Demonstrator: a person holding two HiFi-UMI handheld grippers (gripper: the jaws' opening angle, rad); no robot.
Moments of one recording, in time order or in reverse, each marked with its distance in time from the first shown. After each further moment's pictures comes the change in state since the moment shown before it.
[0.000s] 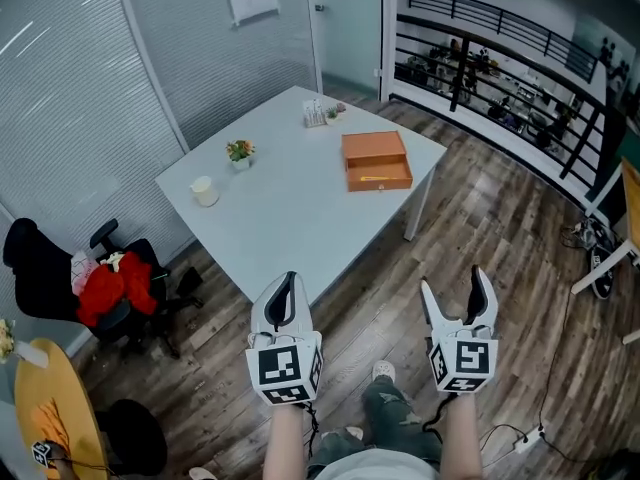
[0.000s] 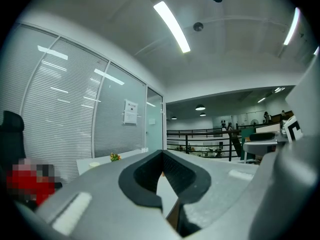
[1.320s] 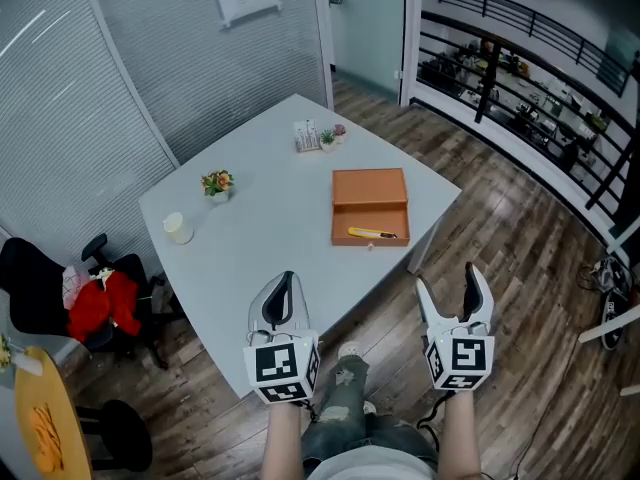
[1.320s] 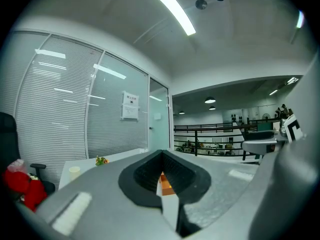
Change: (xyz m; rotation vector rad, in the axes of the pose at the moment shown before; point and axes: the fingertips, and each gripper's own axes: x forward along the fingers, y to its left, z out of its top) left arm 0.248 -0.037 0.003 0.008 0.055 0.104; right arm 0.251 -0.114 -0.022 0.016 0.025 0.129
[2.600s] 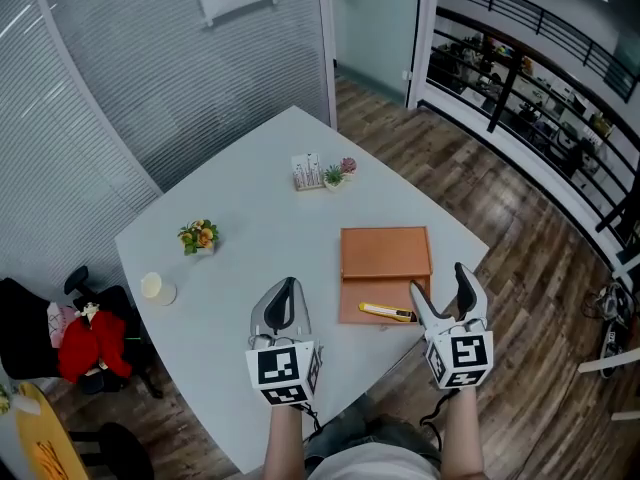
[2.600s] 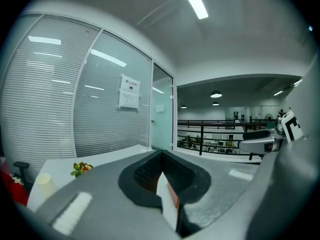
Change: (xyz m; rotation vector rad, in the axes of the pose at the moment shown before) left arm 0.245 0.072 -0.011 -0.034 0.077 -0.002; right arm 0.265 -0.005 -0.018 -0.018 0.099 0.125
